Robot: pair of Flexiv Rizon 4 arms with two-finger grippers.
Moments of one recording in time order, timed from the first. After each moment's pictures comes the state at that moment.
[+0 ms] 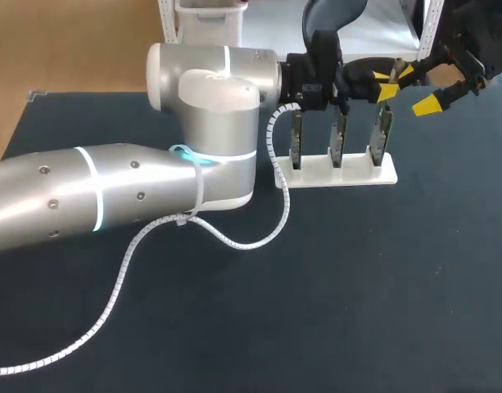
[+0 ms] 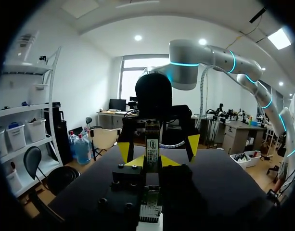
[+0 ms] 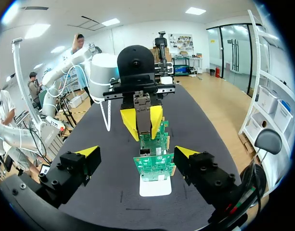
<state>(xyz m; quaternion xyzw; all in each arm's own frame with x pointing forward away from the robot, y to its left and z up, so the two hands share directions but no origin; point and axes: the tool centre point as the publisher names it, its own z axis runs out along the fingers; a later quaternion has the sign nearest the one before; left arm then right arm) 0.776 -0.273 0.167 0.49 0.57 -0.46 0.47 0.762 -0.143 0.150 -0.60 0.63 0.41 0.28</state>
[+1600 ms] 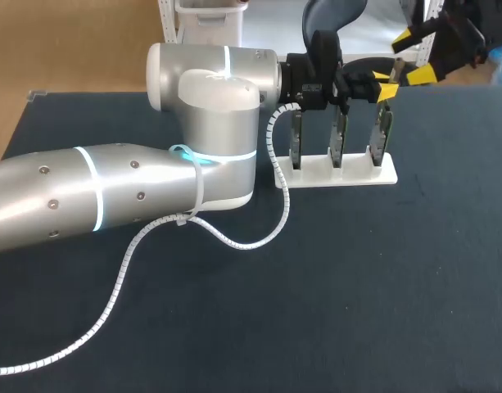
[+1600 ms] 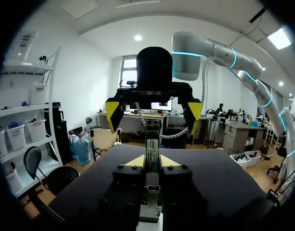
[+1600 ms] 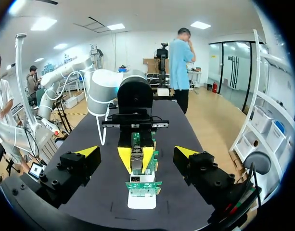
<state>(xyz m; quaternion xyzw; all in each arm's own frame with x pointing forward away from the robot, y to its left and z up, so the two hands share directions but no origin) 0.776 -0.273 0.167 0.49 0.57 -0.46 0.47 0.777 -0.125 0.205 -0.61 0.60 0.39 0.34</state>
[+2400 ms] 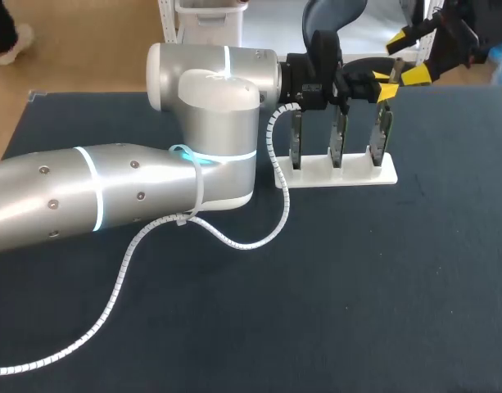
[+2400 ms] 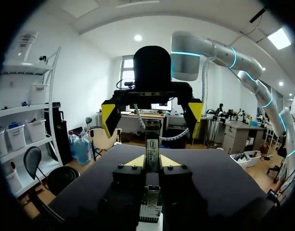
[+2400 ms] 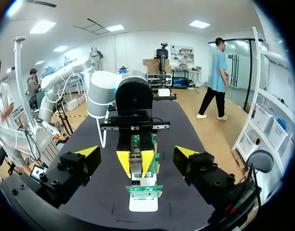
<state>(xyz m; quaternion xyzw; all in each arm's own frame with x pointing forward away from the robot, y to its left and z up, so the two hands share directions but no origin) 0.776 -0.273 0.167 0.49 0.57 -0.46 0.47 0.778 -0.117 0.203 -0.61 0.60 0.40 0.33</state>
